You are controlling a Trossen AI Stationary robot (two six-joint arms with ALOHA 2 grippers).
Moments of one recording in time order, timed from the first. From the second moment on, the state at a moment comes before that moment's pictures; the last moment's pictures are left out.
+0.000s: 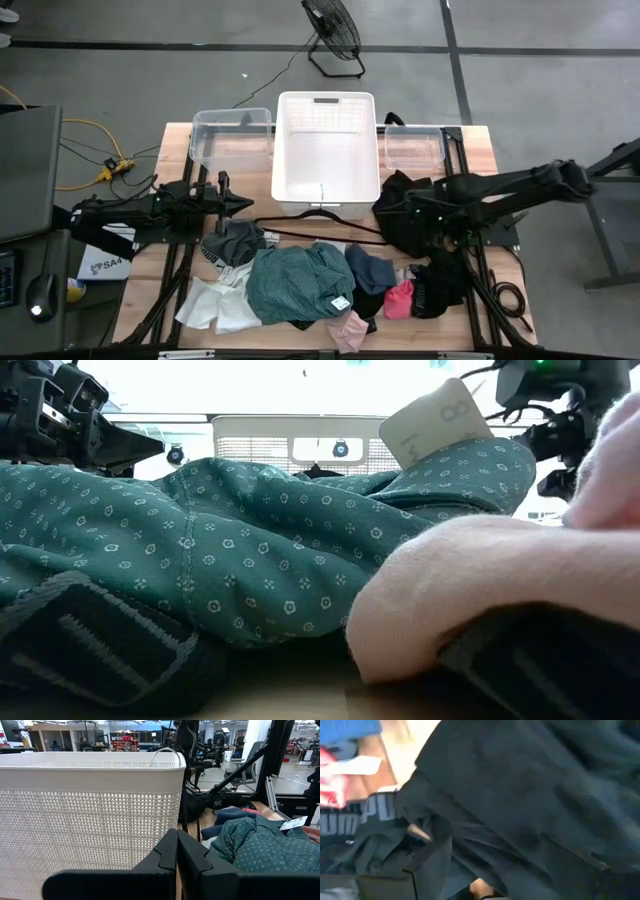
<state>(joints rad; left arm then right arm) 0.06 0.01 0.01 0.02 -0.03 -0.01 0.01 1.10 0.72 -1.10 -0.13 0.24</state>
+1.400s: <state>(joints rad) 0.06 0.01 0.01 0.02 -0.03 -0.01 0.20 1.25 0.76 -0.93 0.08 0.20</state>
